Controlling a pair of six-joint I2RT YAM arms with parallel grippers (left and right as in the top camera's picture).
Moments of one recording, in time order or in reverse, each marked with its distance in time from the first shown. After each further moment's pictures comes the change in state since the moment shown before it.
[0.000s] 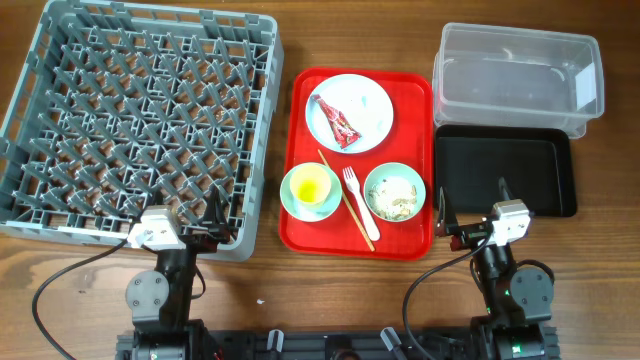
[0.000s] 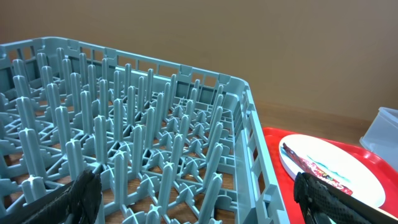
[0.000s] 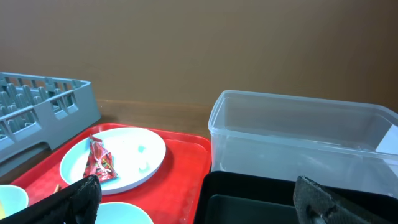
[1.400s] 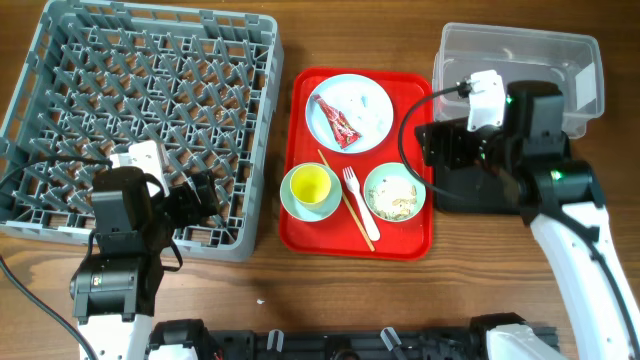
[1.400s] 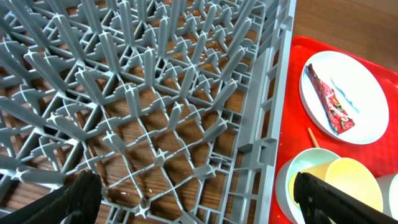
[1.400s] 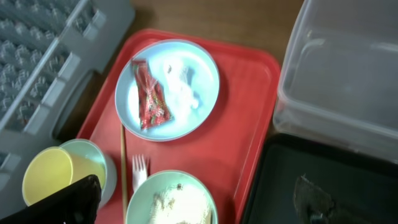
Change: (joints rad) left arm 0.000 0.789 0.752 -0.647 0.000 -0.027; right arm 0.016 1.235 1.095 -0.682 -0.217 0.006
